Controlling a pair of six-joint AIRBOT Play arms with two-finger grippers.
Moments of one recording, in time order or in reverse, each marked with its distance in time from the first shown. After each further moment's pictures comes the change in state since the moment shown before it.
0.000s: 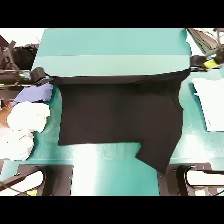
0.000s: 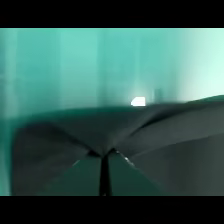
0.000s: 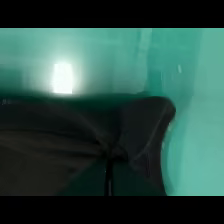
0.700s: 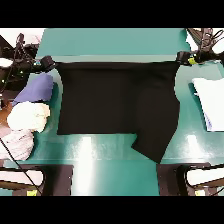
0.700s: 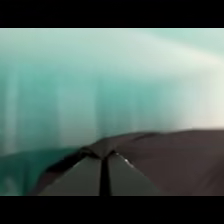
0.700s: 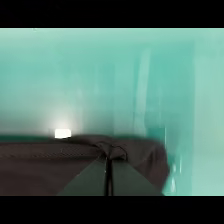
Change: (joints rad) left arm -0.026 -0.323 0.240 -0.088 0.162 0.185; right arm 0.023 -0.122 -0.059 -0.002 -0.376 0.028
